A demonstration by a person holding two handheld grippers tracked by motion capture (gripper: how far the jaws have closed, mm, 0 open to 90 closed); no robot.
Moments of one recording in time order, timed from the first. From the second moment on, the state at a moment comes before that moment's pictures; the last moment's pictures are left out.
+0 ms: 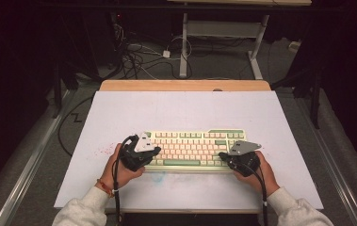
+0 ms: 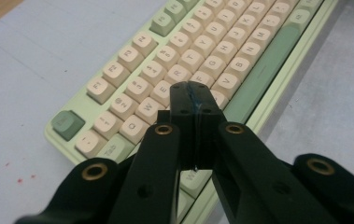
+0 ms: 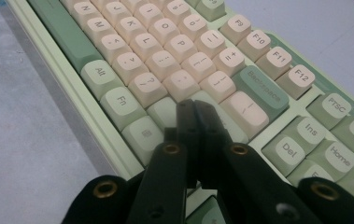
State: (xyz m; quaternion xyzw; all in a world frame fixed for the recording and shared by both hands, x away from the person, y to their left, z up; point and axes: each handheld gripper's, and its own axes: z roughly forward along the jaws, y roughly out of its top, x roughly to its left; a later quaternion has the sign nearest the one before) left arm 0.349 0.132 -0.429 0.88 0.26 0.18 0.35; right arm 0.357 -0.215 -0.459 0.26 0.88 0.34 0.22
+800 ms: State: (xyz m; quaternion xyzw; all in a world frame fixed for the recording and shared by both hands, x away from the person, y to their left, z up) left arm 0.362 0.108 -0.448 0.91 0.25 0.16 0.30; right arm 0.356 -0.215 -0.459 0.26 0.88 0.34 0.22
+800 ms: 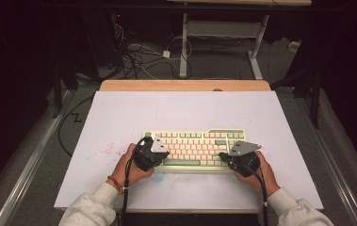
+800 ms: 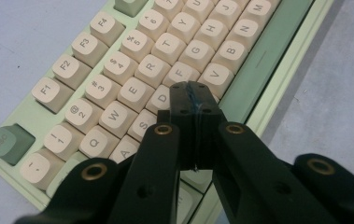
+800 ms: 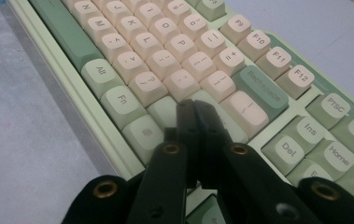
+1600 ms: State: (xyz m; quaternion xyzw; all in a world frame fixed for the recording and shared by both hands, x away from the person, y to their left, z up) left arm 0.361 0.104 -0.444 0.91 0.24 0.17 0.29; right arm 0.355 -0.215 -0.459 0.26 0.88 0.34 0.22
